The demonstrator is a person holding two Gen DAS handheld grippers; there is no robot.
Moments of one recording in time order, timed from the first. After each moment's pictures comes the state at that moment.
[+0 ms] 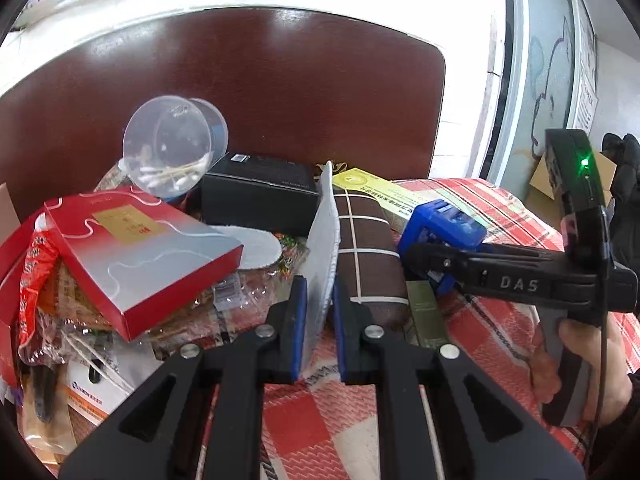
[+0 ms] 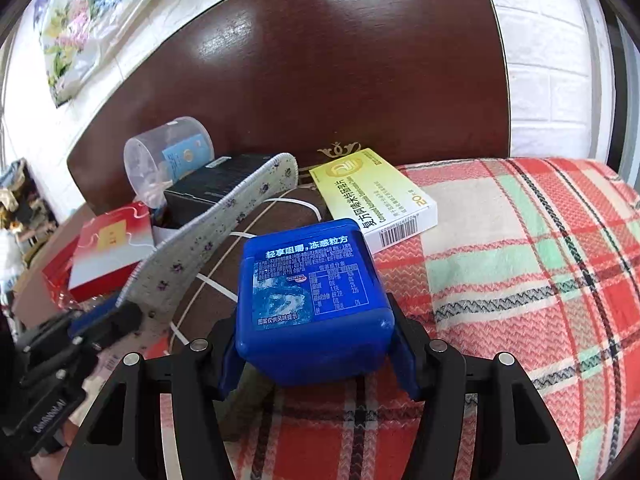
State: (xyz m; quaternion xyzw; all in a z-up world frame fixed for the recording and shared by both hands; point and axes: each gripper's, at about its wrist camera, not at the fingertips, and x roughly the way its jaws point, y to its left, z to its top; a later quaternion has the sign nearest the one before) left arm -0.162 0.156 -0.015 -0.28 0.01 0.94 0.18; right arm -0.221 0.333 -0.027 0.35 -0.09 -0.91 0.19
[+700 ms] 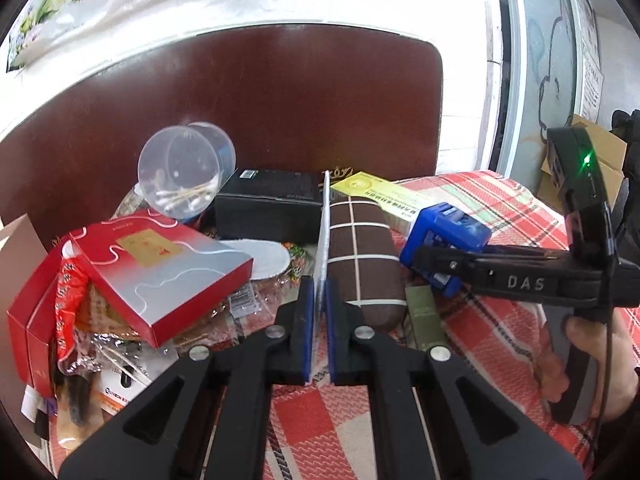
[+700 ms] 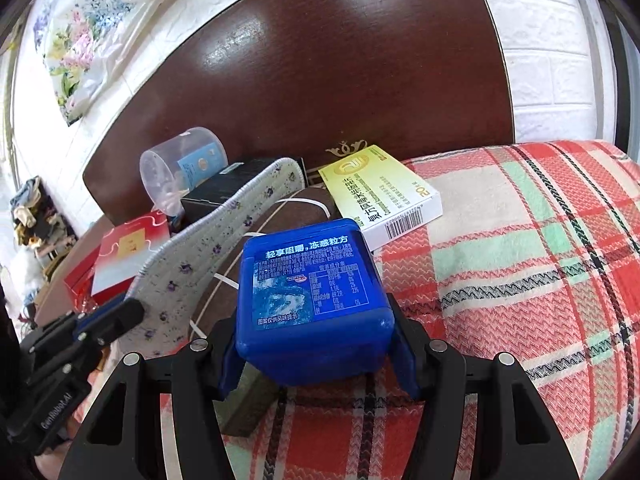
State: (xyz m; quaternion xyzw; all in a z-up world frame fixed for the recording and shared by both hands) left arm -0.145 0.168 0.005 -0.27 0.06 0.95 0.15; right arm -0.210 0.343 -0.026 0.34 -0.13 -0.91 0.20
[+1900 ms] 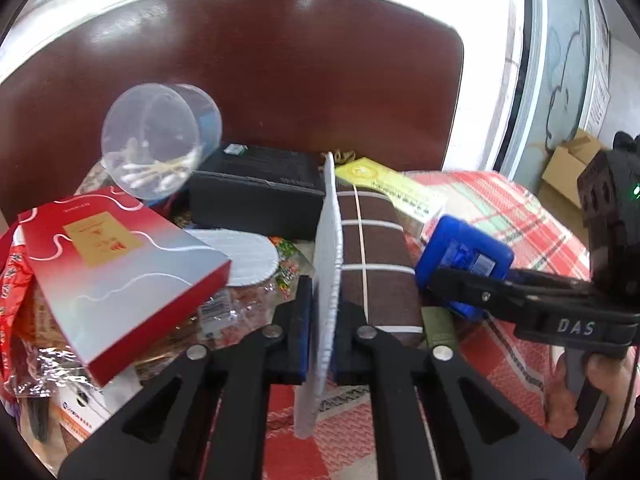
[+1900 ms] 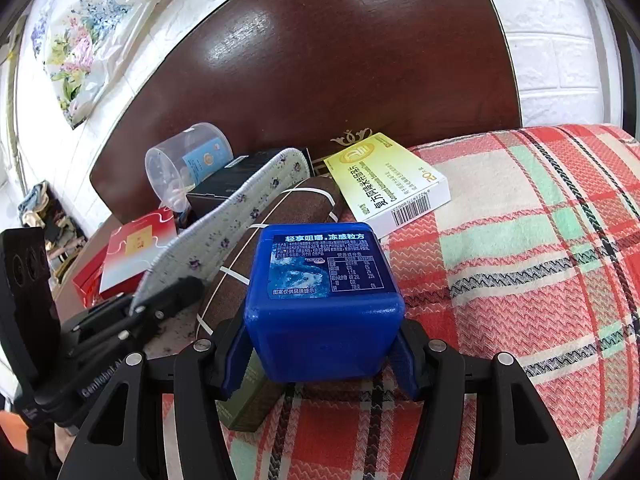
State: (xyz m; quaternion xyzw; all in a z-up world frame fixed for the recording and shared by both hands) left arm -0.189 0.163 -0.008 -0.30 0.02 0.94 0.16; right arm -0.211 0.342 -0.032 0.36 -0.15 -0.90 0.20
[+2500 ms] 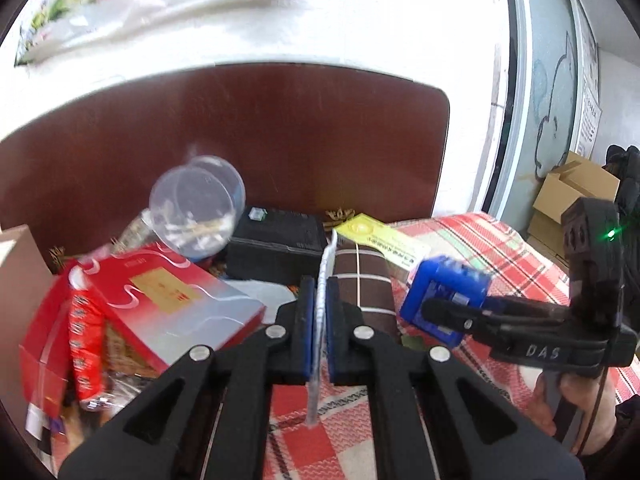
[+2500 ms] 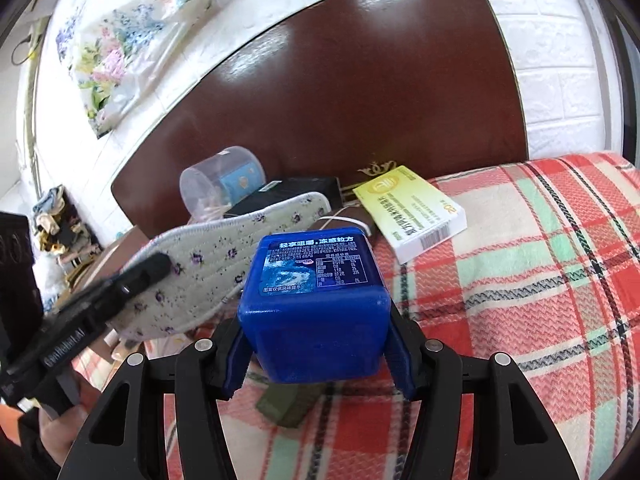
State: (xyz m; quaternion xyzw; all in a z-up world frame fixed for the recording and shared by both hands) left arm -0.155 0.144 0.048 -0.24 0.02 0.96 0.16; right arm -0.188 0.331 -0.006 0.32 -0.16 -0.91 0.22
